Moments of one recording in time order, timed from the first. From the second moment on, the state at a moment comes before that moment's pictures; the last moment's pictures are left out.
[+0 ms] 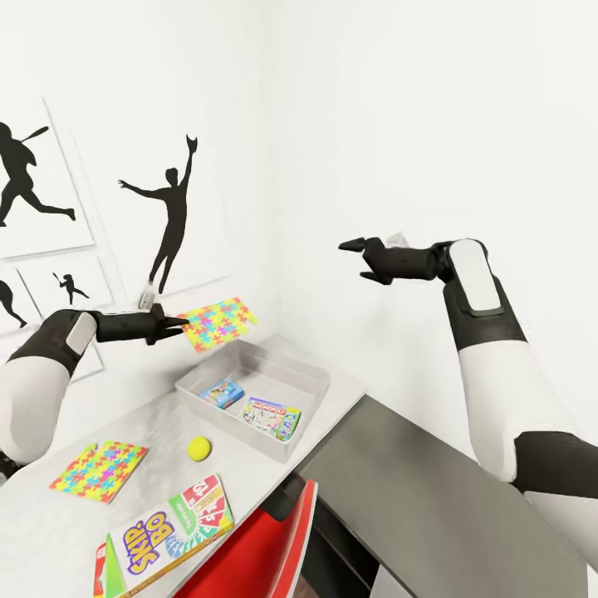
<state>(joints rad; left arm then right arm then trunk) -1.29 0.31 0.35 -0.36 0.10 1.03 -0.83 -1.27 -0.04 0.00 -1.03 -1.20 1.04 -0.32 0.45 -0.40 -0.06</state>
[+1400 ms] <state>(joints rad) -1.28 0.18 0.36 -0.22 0.10 0.81 -0.62 -1.20 -0.03 0.05 -1.31 -1.21 1.05 -0.31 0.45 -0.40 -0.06</state>
